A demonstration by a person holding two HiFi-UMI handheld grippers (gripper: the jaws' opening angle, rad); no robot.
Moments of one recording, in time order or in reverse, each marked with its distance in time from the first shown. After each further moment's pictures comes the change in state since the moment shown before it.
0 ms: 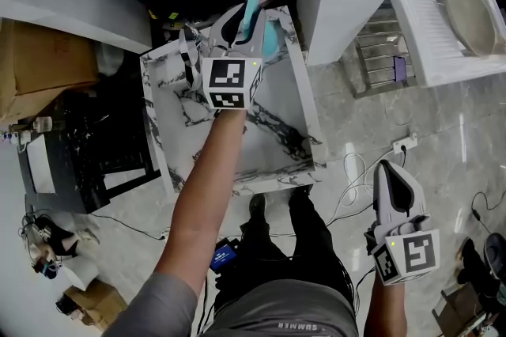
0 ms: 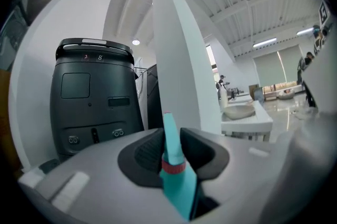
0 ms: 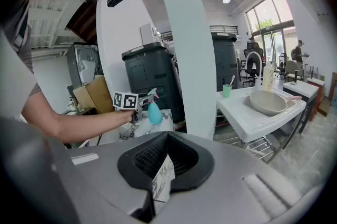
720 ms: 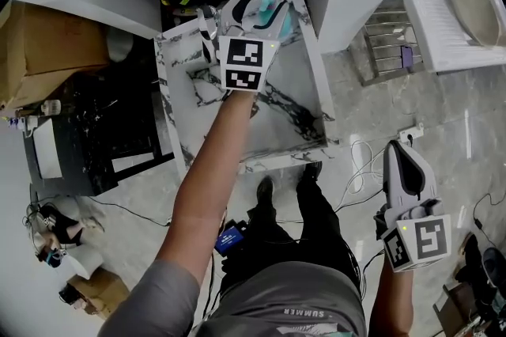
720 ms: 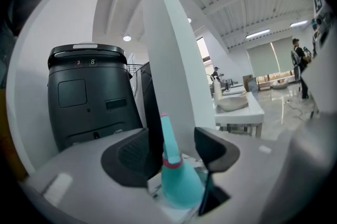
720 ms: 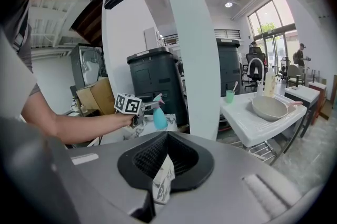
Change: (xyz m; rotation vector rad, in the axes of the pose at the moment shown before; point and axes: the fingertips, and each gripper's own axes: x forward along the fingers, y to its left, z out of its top) left arm -0.024 -0.006 0.009 0.083 0.077 -0.036; right arm -0.019 0.025 0.020 -0.027 -0.037 0.013
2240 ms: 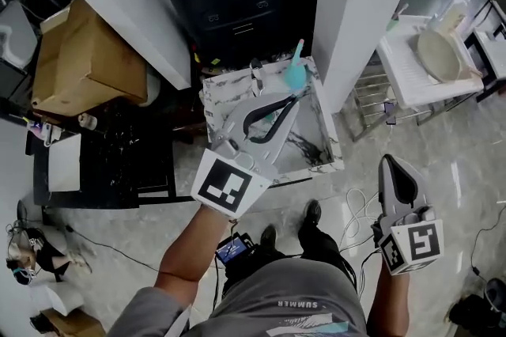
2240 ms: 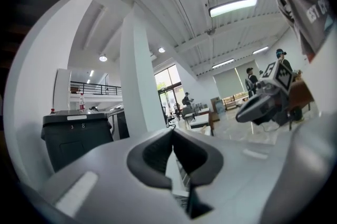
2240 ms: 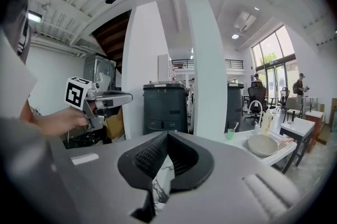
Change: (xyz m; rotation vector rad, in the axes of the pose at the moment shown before) left arm -0.326 -0.039 0.241 0.076 -0.288 -0.322; right arm -0.139 0.124 0.113 -0.134 -0.241 -0.046
